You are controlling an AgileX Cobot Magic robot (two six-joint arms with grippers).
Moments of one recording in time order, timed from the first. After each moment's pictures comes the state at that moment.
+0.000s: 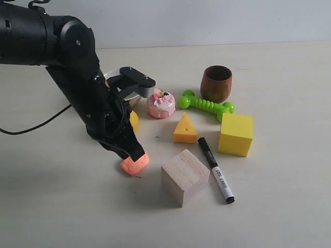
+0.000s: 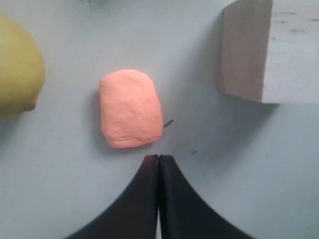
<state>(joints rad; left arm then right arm) -0.65 1.85 -1.18 -0.27 0.87 0.44 -0.13 0.02 0.00 0.11 0.32 -0.05</state>
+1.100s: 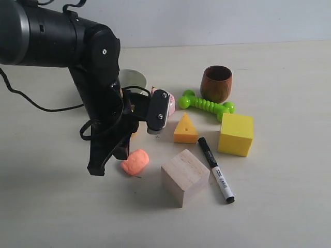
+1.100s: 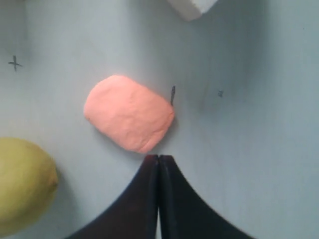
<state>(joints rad) -0.70 1.93 -1.27 -0.09 0.96 1.13 -0.13 0.02 0.00 0.11 0.32 -0.05</state>
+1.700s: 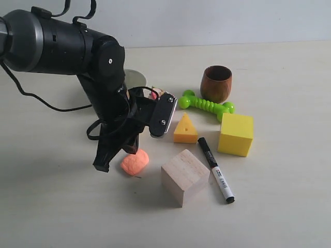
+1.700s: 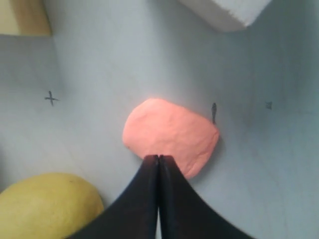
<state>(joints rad) -0.70 1.97 -1.27 -0.08 0.83 1.27 -0.13 0.02 0.00 0.11 0.32 -0.05</state>
